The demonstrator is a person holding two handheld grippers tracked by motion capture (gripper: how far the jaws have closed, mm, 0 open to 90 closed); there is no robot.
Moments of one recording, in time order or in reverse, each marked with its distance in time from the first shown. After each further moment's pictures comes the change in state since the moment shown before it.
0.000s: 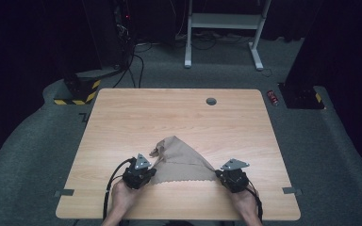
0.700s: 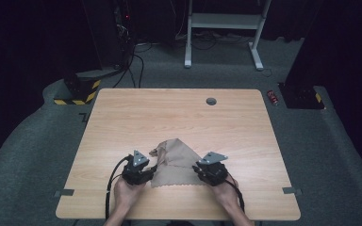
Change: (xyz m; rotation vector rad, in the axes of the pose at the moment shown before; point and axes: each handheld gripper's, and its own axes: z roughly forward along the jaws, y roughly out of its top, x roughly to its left) left arm 0.012 0.000 0.012 -0.086 0.144 -0.115; right arm 0.043 0.057 0.029 -0.076 0.098 -0.104
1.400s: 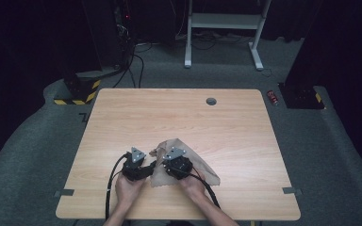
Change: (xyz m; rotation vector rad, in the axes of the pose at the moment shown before) left arm 0.013 -0.006 0.018 -0.024 0.050 -0.050; right arm 0.050 0.048 0.075 0.005 -0.011 -0.102
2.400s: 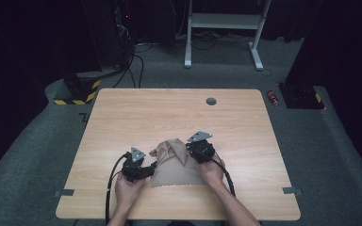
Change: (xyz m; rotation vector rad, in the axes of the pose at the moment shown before) left arm 0.001 0.000 0.001 0.005 0.005 -0.005; right arm -0.083 -0.006 -0.034 0.003 -0.108 0.145
